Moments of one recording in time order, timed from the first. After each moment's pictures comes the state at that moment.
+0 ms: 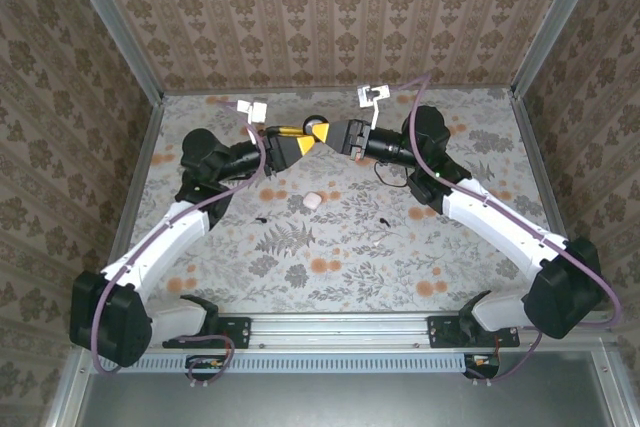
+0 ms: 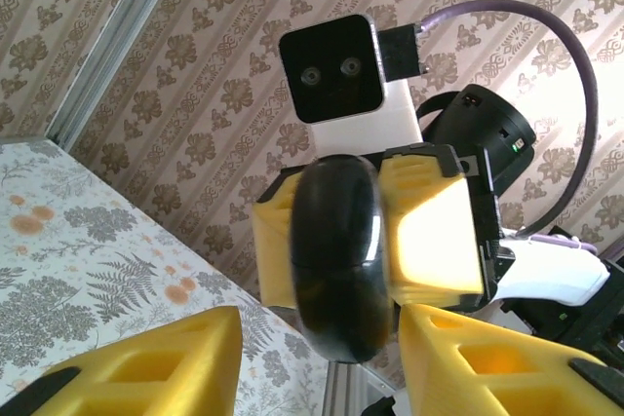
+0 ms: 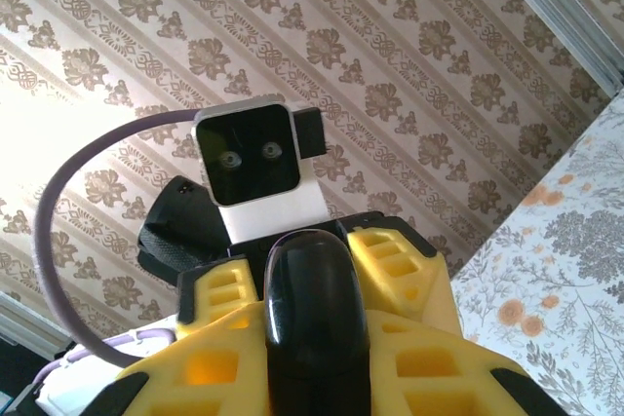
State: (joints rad) left arm -0.45 1.20 0.86 0.62 0.94 -0.88; right arm 0.56 1.36 1.12 0.38 -0.66 0.90
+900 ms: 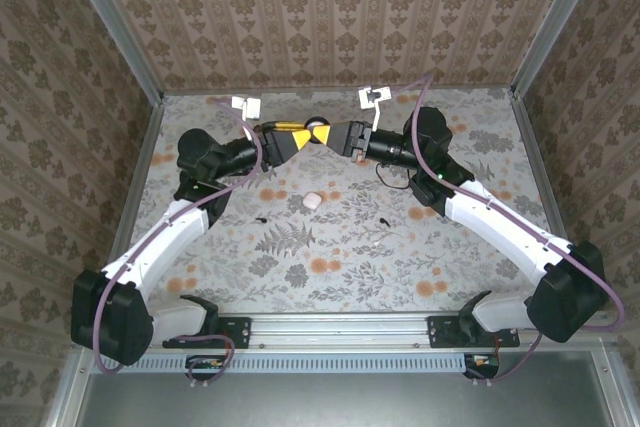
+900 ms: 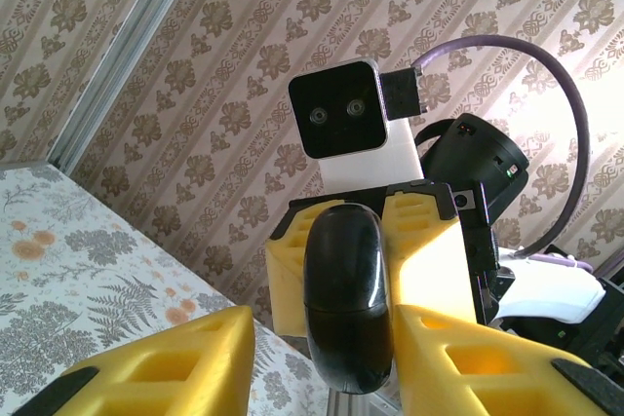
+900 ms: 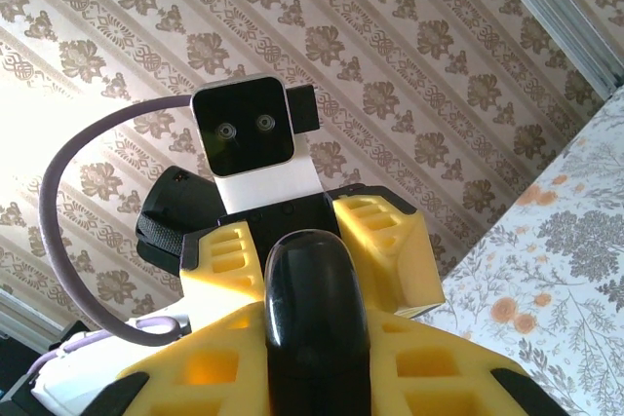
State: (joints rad) left arm -0.42 1.21 0.87 0.69 0.94 -0.91; right arm 0.57 1.34 1.11 0.35 -0.65 0.87
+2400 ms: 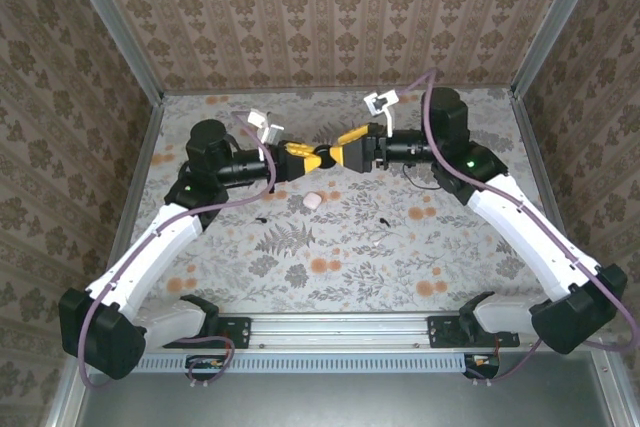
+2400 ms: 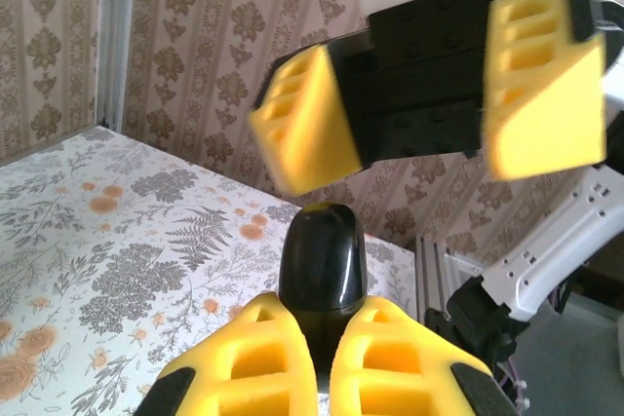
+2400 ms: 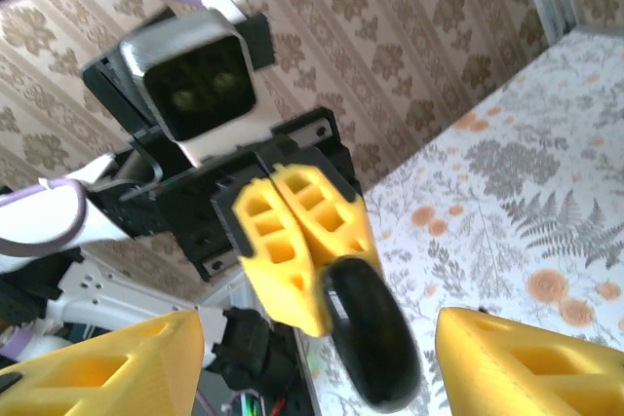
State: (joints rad) left arm -0.49 1.13 0.96 0.10 0.99 -0.24; right arm 0.48 1.28 1.30 -0.28 -0.82 0.39
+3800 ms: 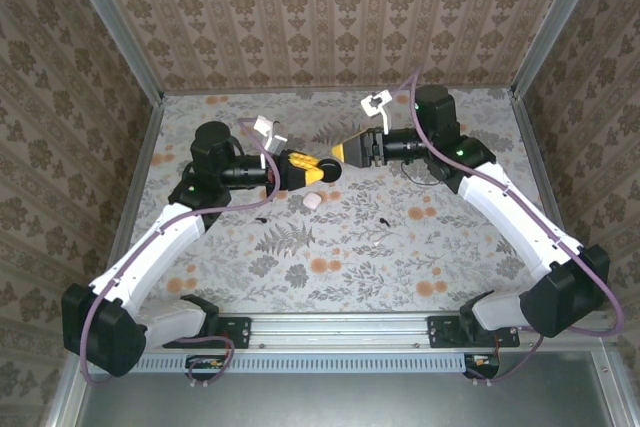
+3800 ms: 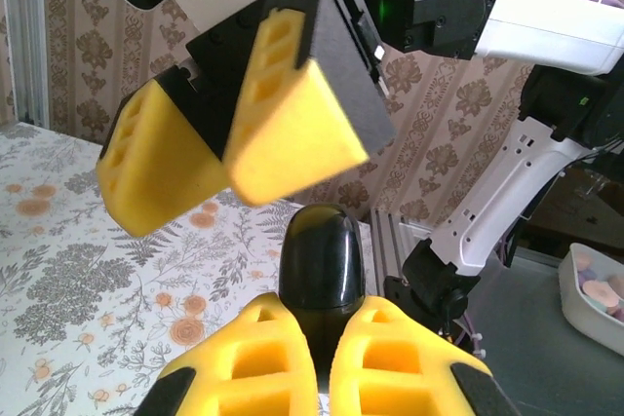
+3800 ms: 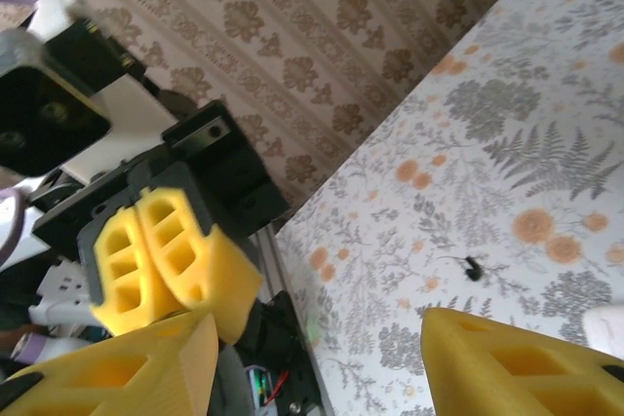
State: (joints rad) left arm -0.50 1.15 0.94 0.12 1.12 -0.21; right arm 0.43 1.36 1.30 -0.32 -0.89 0.42
